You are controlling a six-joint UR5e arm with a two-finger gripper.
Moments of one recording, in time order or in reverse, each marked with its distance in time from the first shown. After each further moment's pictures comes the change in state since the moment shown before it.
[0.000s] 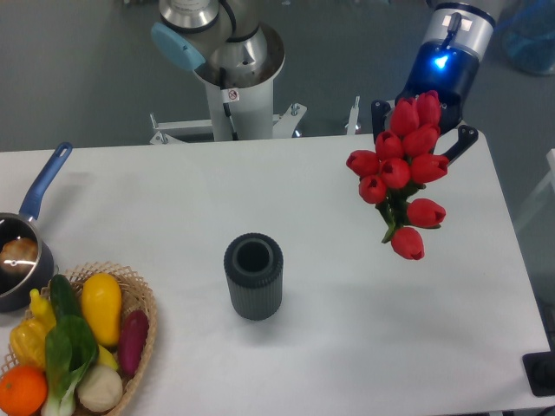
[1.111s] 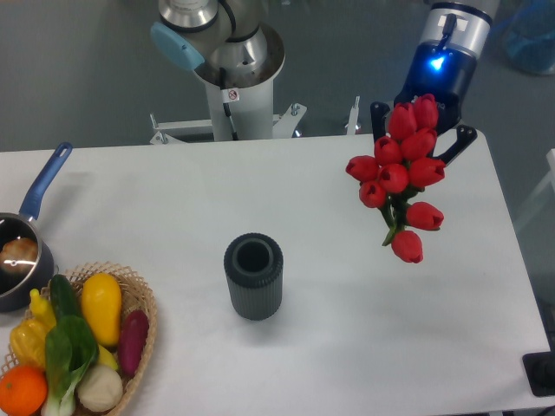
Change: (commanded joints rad) arm -0.023 0.038 -0.011 -0.005 0.225 0.000
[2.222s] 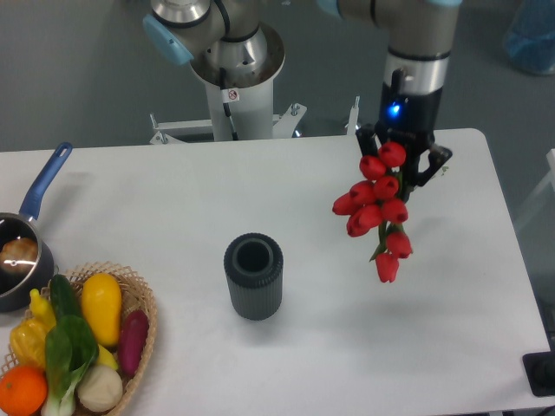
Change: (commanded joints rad) arm -0.205 -0.090 -0.005 -0.015 0.572 0.091
